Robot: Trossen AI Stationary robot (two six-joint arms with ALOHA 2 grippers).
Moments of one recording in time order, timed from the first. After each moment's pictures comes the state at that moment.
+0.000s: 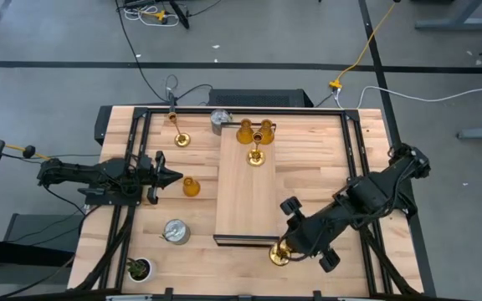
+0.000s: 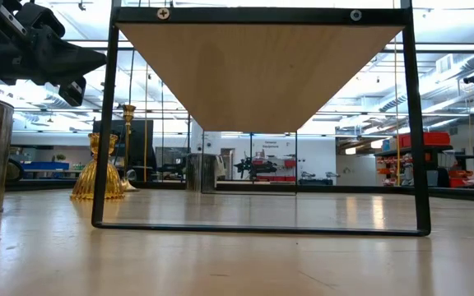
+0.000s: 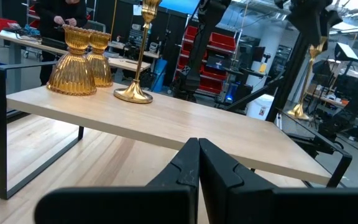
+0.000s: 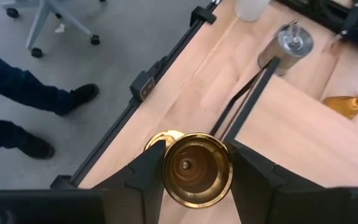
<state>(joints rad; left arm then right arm) -0.12 0.01 0.01 0.08 -0.19 -0.25 0.60 1.67 1.96 -1.18 0.03 -0.03</state>
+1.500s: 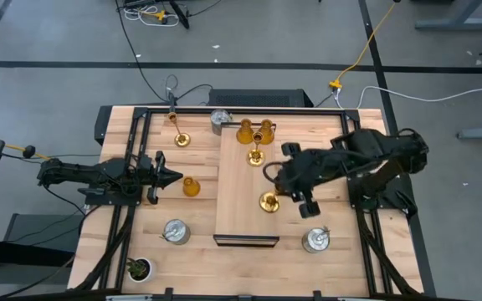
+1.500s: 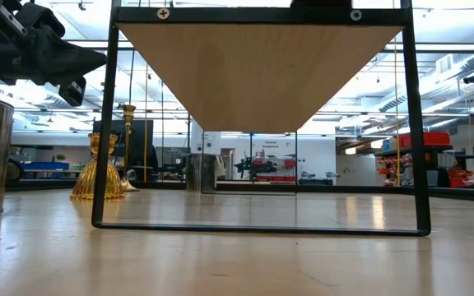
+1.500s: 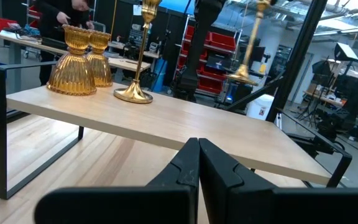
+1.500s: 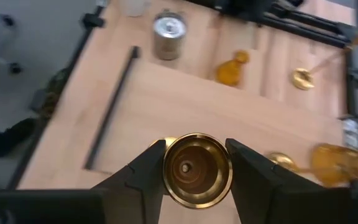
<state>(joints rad) -0.12 0.01 0.01 0.08 -0.19 -0.25 0.30 1.65 2.13 -1.35 0.12 -0.04</state>
